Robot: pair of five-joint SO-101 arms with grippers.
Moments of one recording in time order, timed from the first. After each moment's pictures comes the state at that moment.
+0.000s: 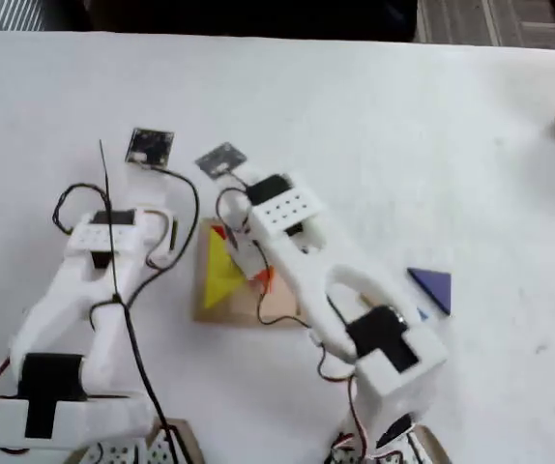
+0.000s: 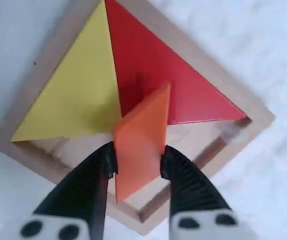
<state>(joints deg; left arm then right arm) -4.4 -6.4 44.0 39.0 -5.8 -35.0 16.0 7.6 71.3 8.1</state>
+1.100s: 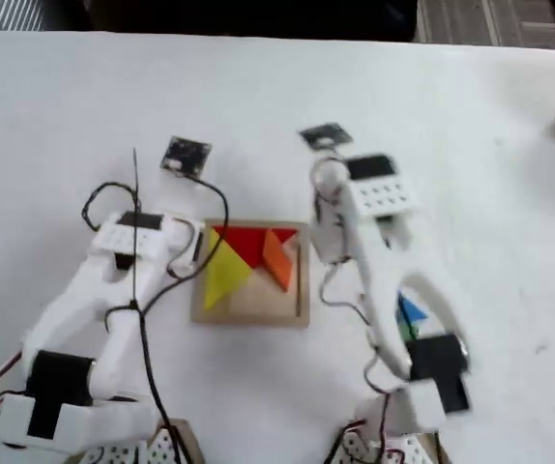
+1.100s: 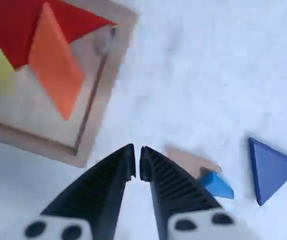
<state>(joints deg) 2.9 -6.4 44.0 42.8 -5.8 -12.1 -2.9 19.1 79.3 12.2</state>
